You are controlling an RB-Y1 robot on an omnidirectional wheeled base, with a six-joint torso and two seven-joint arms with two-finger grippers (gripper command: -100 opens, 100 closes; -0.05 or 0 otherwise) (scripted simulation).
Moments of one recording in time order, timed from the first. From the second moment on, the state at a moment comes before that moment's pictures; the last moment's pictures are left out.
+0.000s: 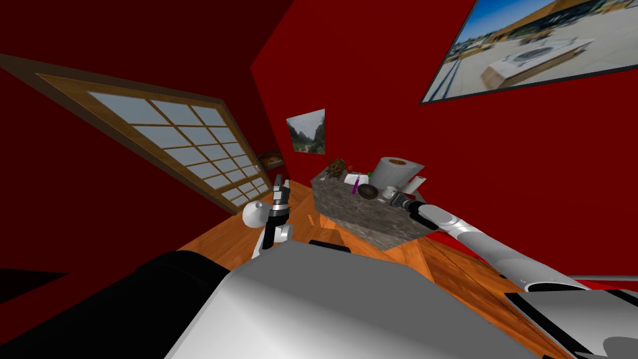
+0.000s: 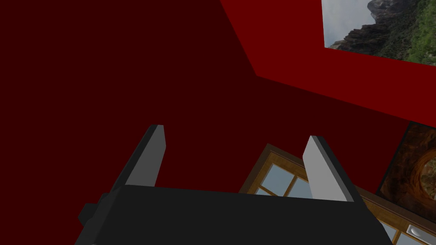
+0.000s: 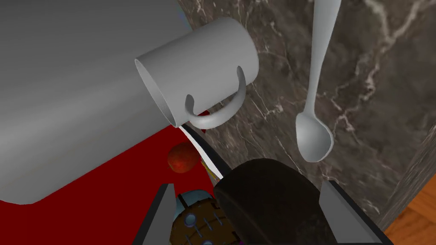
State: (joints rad) left arm 0.50 -0.02 0.00 -2.29 -0.01 -0.42 -0.09; right arm -0.34 -0.98 0.40 -1.00 1.45 -0.26 0.23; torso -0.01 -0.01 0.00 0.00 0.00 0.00
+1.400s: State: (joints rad) left arm 0.50 -0.02 0.00 -2.29 -0.01 -0.42 -0.09; right arm -0.34 -1.03 0.43 -1.01 1.48 -0.23 0.19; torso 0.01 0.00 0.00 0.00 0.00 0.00
